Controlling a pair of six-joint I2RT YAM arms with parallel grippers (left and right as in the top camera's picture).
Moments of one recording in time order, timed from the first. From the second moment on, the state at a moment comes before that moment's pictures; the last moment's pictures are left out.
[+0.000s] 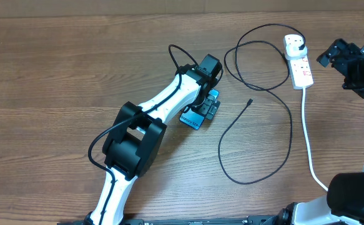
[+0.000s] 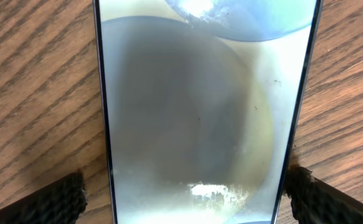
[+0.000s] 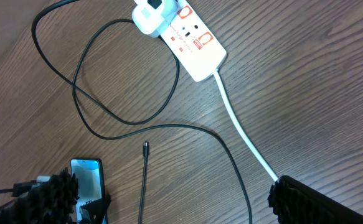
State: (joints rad) left arm -0.62 2.27 1.75 -0.89 -0.02 -0.12; right arm -0.35 1.70 1.87 -1.34 -0.18 0.33
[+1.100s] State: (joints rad) left arm -0.62 2.27 1.75 -0.92 -0.01 -0.13; right arm -0.35 1.70 1.87 -1.34 -0.18 0.33
